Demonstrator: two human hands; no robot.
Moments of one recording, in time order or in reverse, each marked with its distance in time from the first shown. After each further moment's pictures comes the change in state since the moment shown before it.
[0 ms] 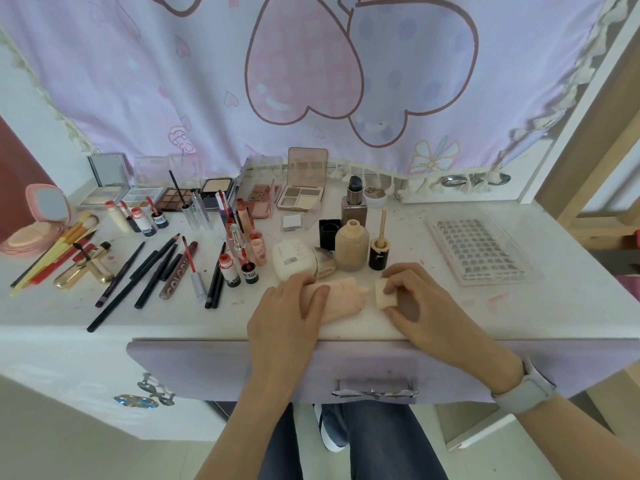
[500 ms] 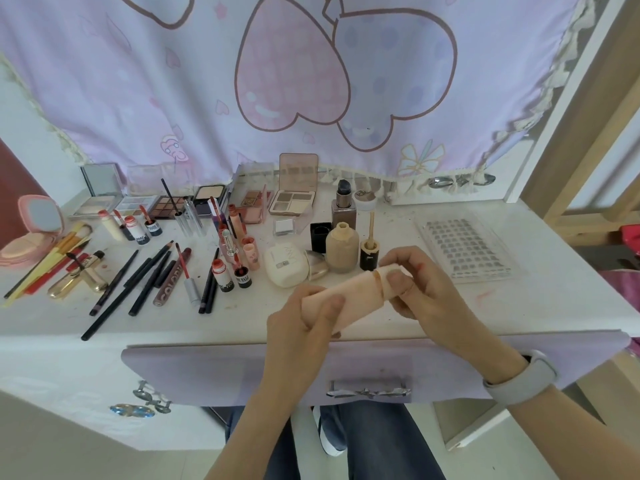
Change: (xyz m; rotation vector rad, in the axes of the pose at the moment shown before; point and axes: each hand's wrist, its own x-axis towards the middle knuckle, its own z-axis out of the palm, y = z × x) left_hand -0.015 0.024 -0.007 -0.679 -0.159 -0.058; right_hand 0.006 -0.029 -0.018 0.700 0.061 0.097
